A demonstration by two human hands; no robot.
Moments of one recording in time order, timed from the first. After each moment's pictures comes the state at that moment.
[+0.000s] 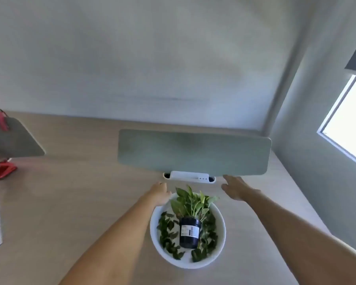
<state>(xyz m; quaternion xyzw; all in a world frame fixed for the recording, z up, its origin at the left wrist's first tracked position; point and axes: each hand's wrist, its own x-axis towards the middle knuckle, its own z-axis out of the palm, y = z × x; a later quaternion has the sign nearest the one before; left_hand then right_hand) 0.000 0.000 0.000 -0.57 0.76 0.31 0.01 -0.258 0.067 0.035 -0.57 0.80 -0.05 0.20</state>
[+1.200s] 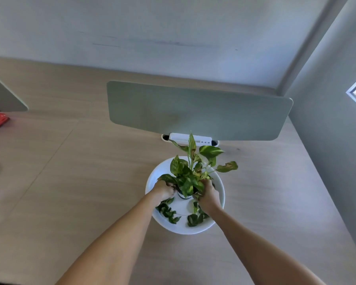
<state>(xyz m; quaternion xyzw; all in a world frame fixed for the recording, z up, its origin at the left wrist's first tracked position) -0.026 0.022 -0.117 -0.65 0.51 0.56 -0.06 -0.183 0.098 -0.118 -0.45 0.78 -0.26 0.35</state>
